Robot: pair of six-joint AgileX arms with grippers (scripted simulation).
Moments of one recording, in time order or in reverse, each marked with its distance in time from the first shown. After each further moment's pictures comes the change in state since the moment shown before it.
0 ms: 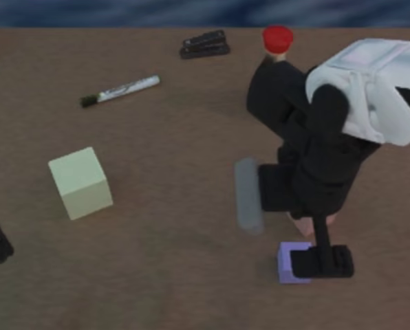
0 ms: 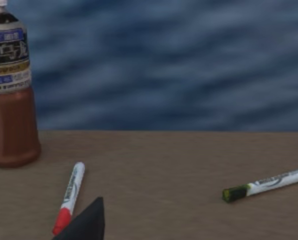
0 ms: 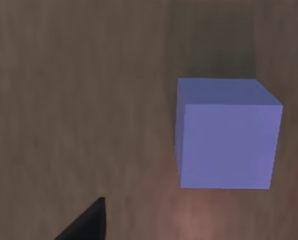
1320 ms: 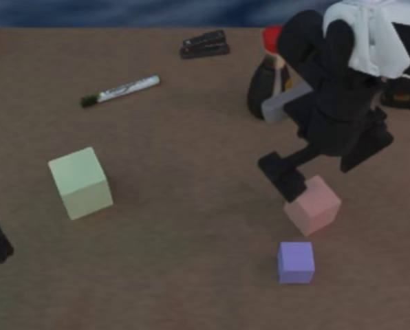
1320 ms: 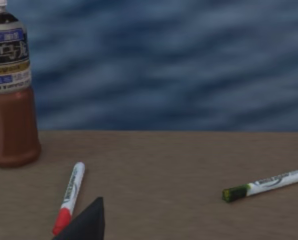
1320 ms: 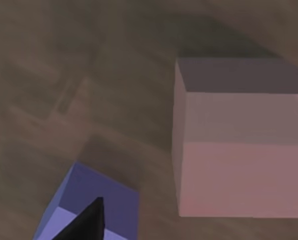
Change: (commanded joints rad) left arm 0.000 0.000 0.000 0.000 0.000 0.000; right arm -0.196 0.202 0.244 -0.052 0.015 0.848
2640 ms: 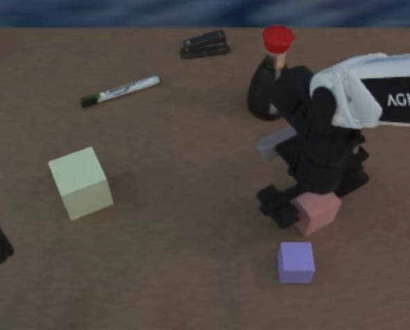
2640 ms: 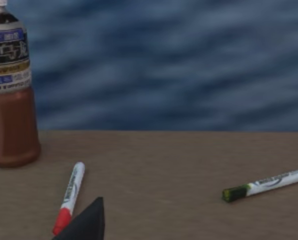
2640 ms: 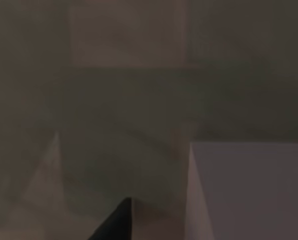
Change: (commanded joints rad) left arm 0.000 0.000 0.000 0.000 0.000 0.000; right arm -0.003 0.125 -0.191 0.315 0.001 0.005
